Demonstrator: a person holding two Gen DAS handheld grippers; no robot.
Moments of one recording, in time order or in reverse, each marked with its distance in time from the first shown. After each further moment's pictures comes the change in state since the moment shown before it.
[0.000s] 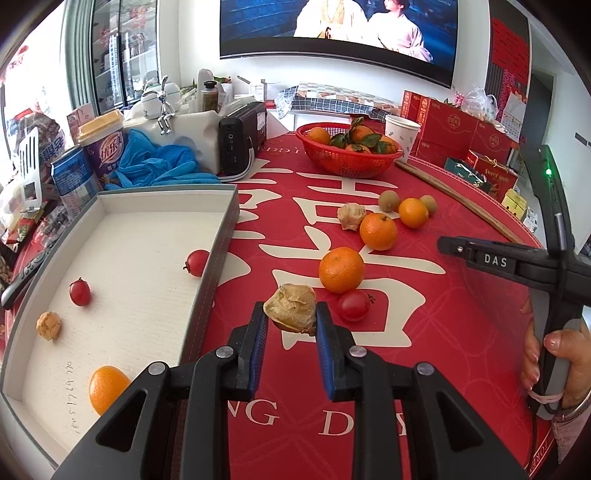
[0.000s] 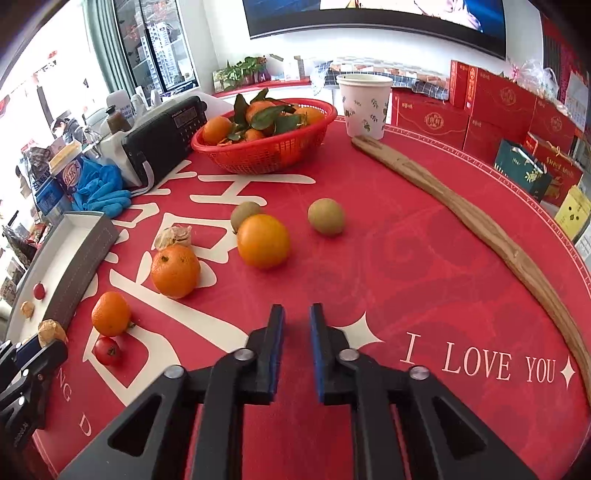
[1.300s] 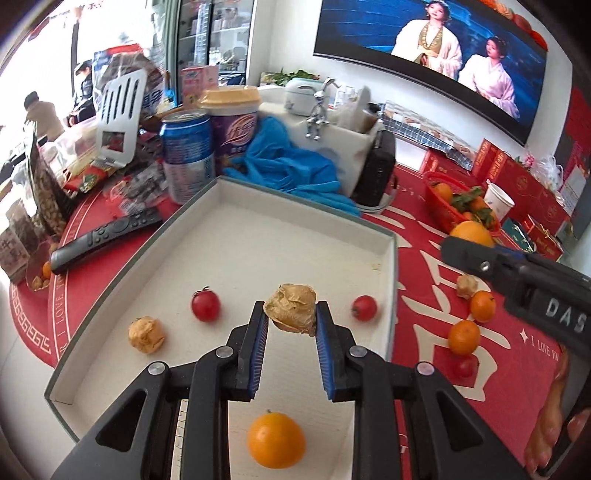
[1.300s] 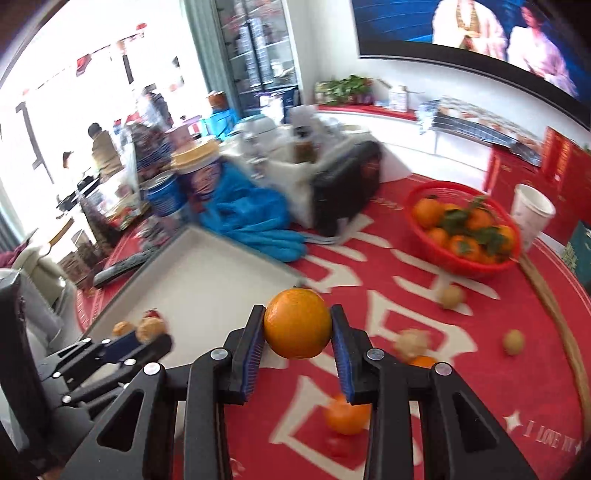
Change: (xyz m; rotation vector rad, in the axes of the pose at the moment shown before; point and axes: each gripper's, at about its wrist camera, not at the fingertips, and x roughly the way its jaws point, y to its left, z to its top) left arm -0.010 0.122 0.020 -0.289 0.003 0.148; right arm -0.020 0.192 0.054 -0.266 -0.039 0.243
